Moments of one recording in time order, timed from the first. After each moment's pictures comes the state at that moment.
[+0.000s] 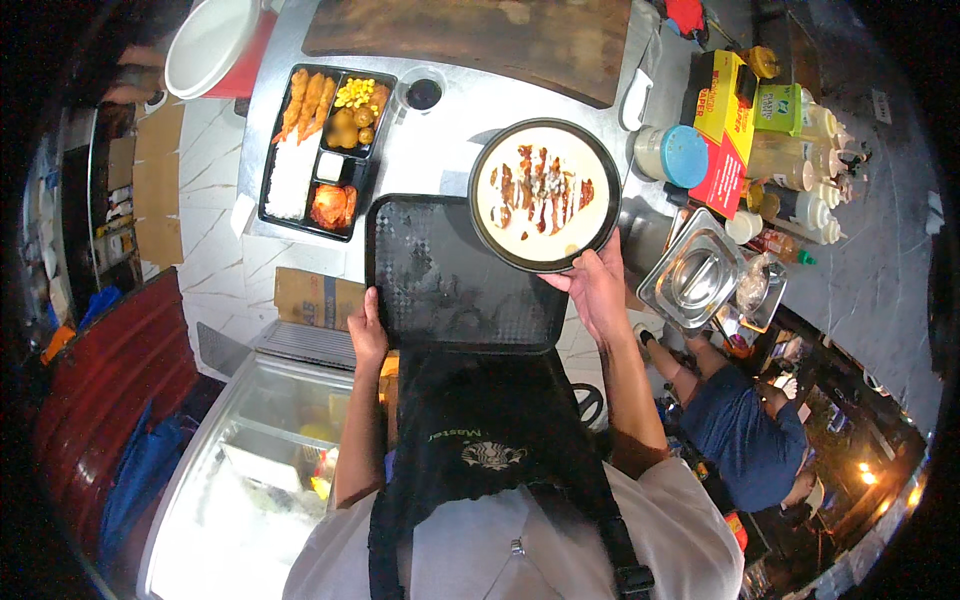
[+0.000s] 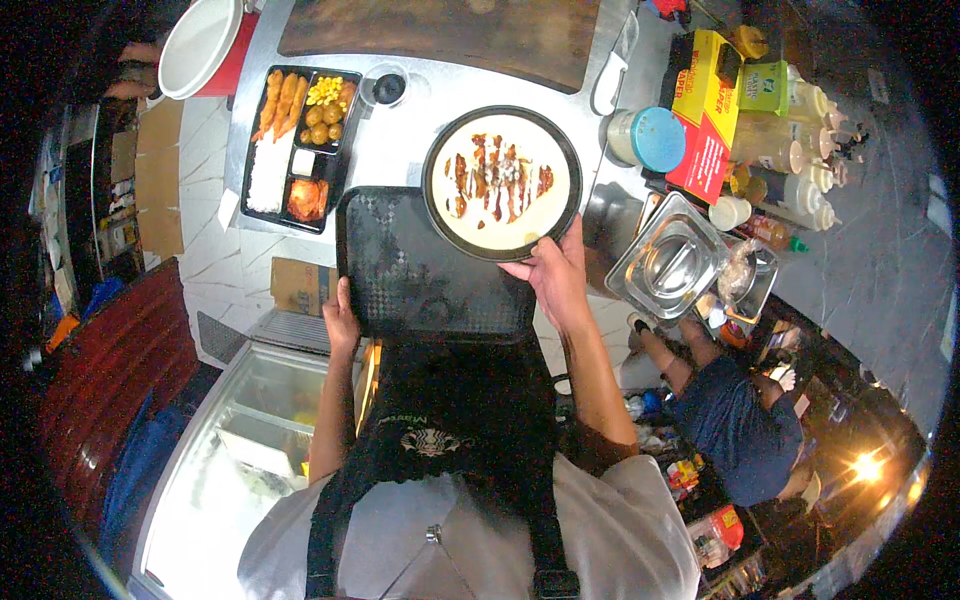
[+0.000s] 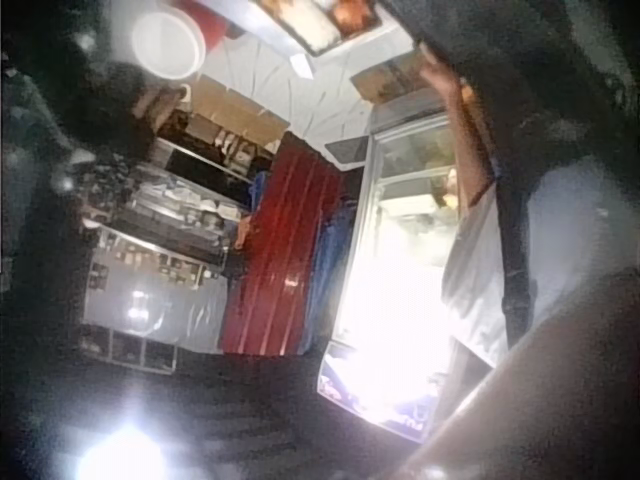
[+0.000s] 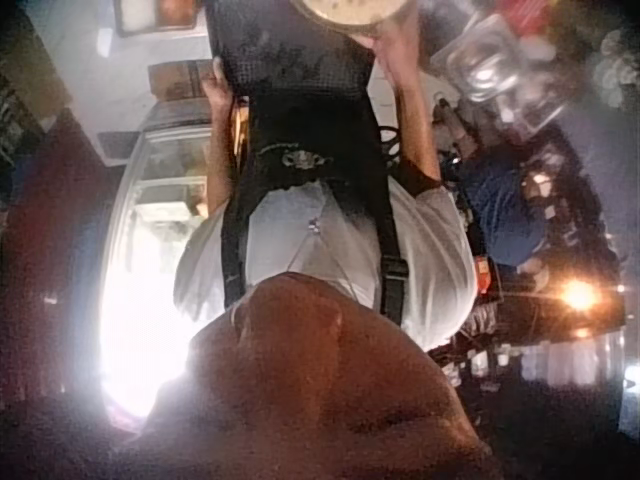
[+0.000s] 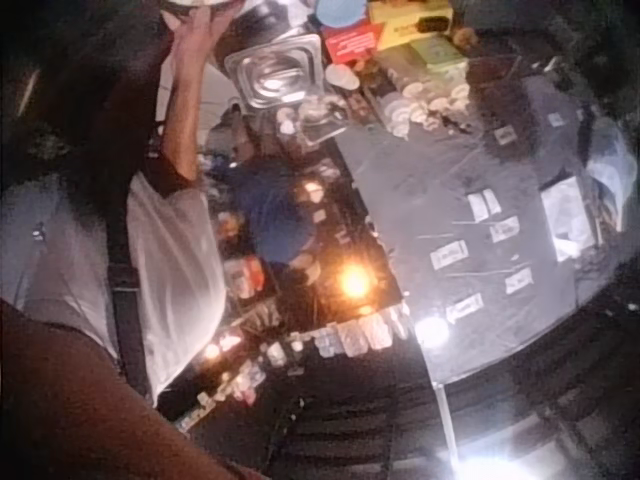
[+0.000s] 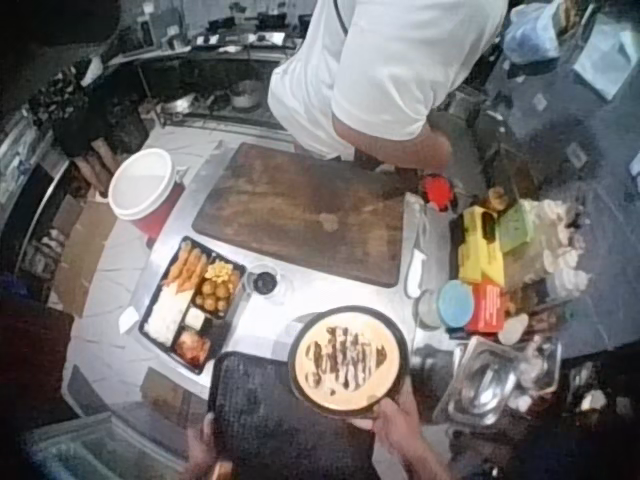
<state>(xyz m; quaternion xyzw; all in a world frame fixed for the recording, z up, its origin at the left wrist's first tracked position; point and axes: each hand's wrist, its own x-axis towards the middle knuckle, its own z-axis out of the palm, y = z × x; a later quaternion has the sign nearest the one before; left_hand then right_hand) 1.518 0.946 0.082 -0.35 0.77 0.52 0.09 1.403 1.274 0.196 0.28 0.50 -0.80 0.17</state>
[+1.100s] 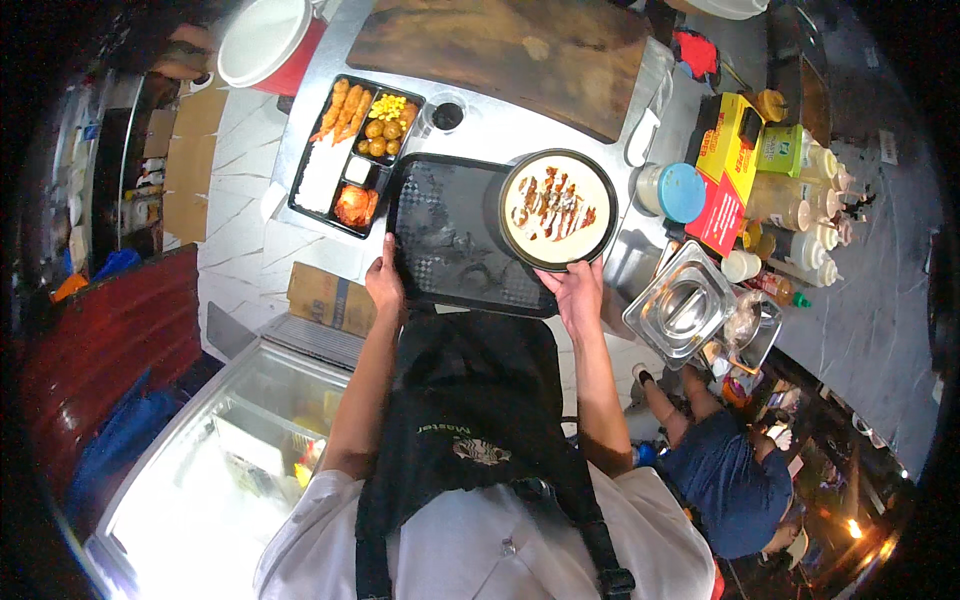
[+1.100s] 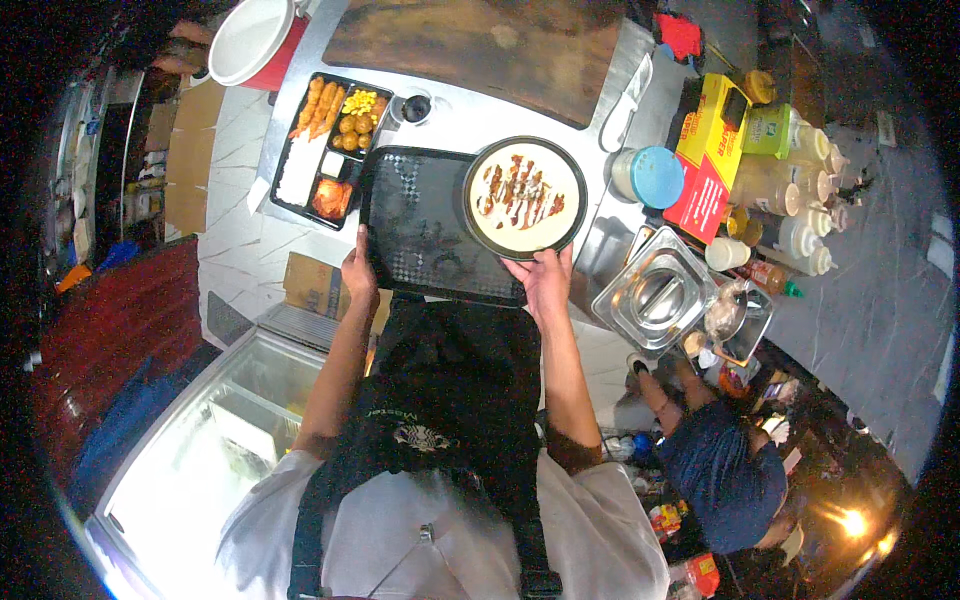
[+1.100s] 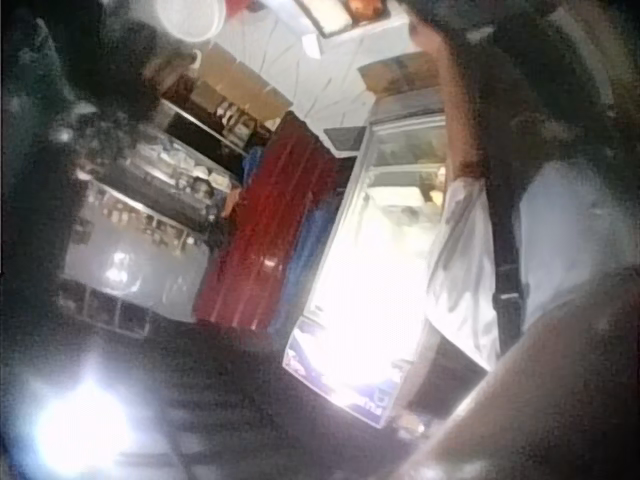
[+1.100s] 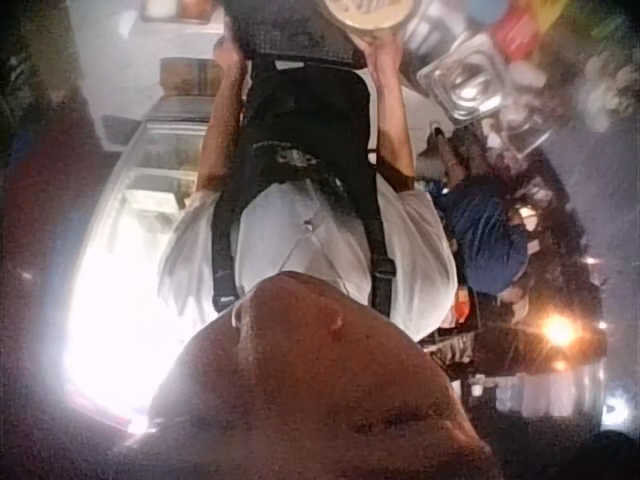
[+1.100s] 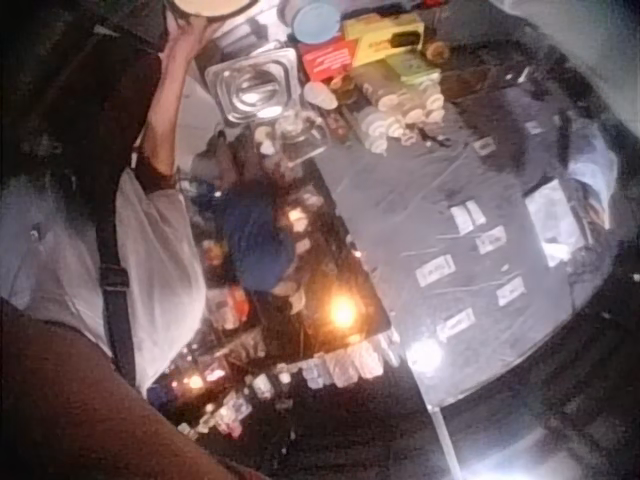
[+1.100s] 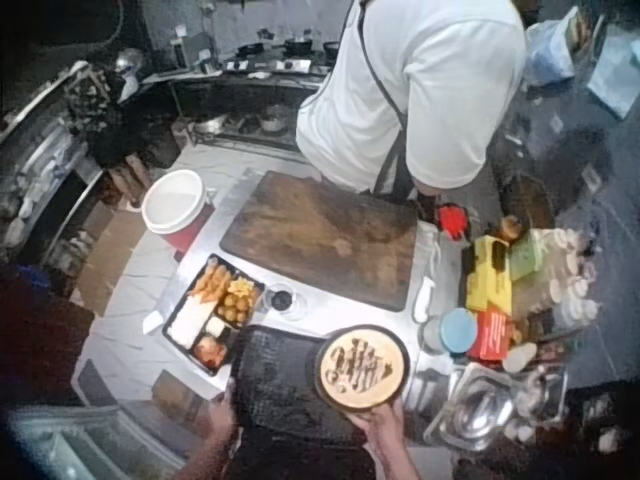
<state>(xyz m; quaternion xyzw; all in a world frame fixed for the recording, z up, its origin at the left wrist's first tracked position) 1.437 0.986 0.066 -0.53 0.68 0.51 0.04 1.410 1.289 0.136 0.30 0.43 -0.84 0.13</state>
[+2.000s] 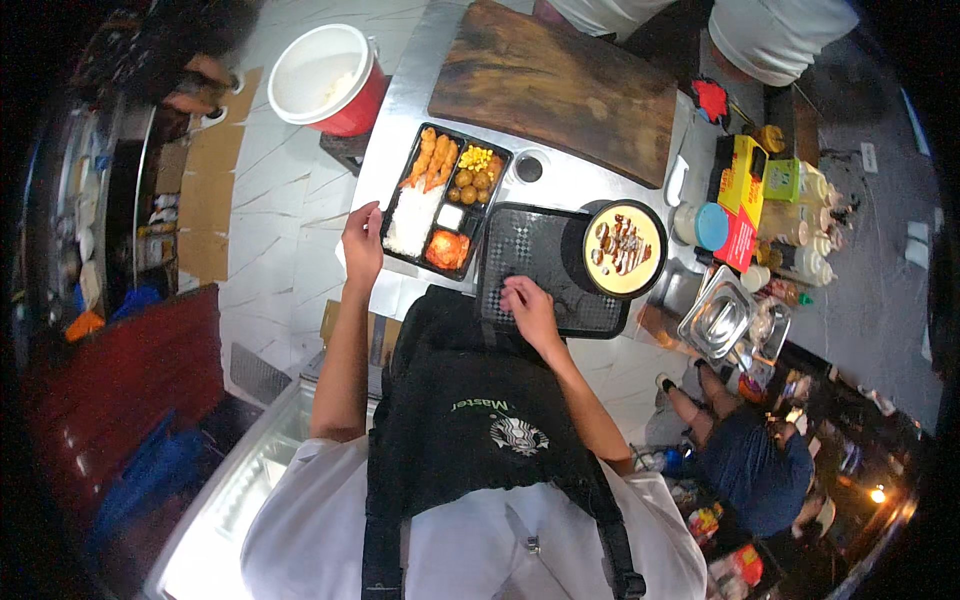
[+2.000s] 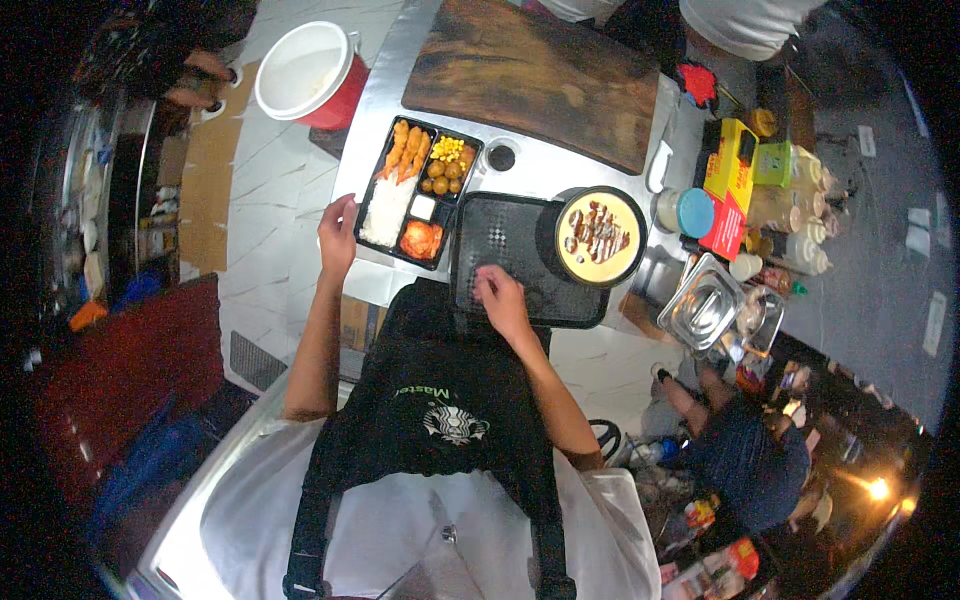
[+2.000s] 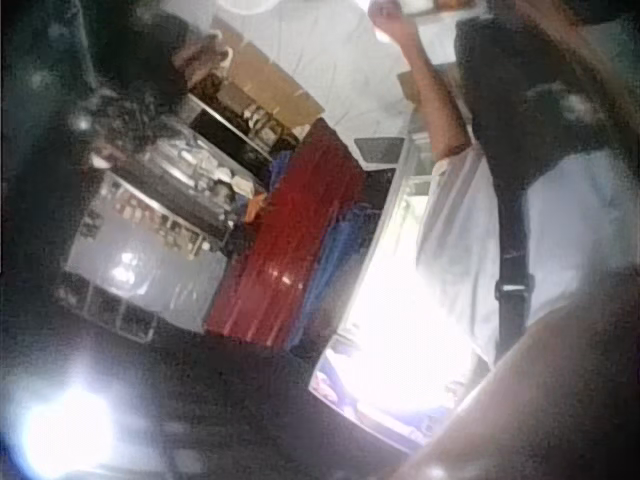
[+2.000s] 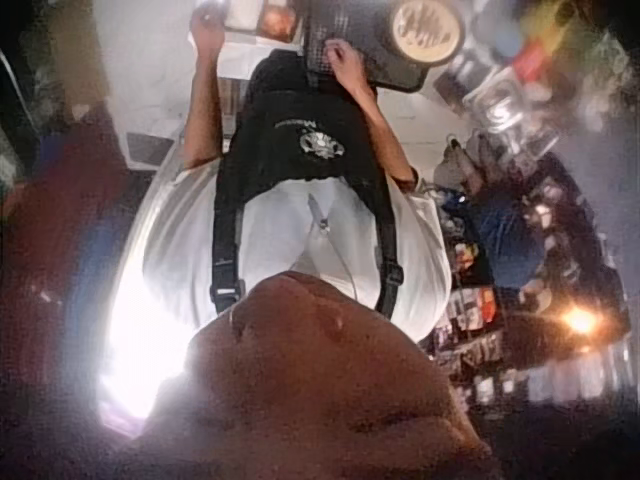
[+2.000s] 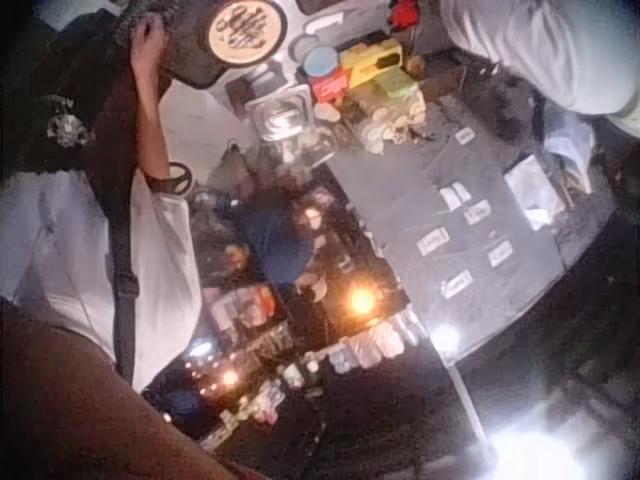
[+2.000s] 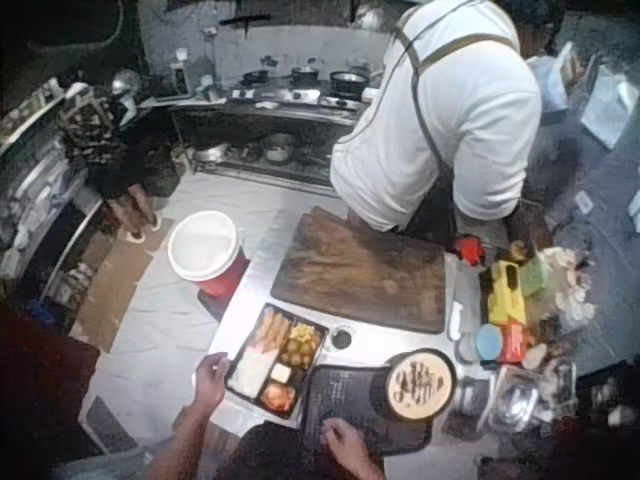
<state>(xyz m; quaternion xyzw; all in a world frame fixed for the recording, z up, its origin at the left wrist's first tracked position) 1.309 0.766 0.106 -0.15 0.87 0.46 -0.07 1.416 1.086 0.114 0.12 0.75 -0.63 0.20</state>
